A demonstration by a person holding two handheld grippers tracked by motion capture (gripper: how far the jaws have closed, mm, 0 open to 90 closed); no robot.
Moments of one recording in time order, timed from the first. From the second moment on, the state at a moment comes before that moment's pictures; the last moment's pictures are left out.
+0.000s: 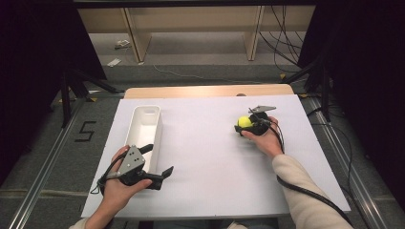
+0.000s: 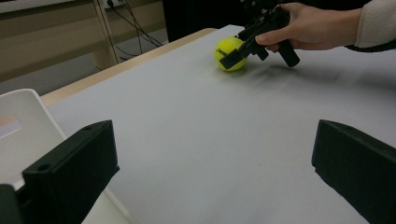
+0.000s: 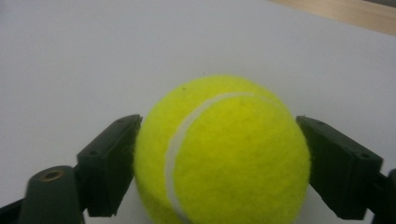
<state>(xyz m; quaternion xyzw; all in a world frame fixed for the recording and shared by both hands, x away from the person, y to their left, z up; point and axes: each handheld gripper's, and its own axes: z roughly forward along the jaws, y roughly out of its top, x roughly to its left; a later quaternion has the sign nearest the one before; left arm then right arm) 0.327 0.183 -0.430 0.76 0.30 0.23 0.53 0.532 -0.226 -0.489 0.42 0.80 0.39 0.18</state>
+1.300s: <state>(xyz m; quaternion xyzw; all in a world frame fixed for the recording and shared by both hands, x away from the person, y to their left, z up) 0.326 0.183 -0.430 0.76 0.30 0.23 0.53 0.529 -0.230 -0.478 0.42 0.79 0.40 0.20</state>
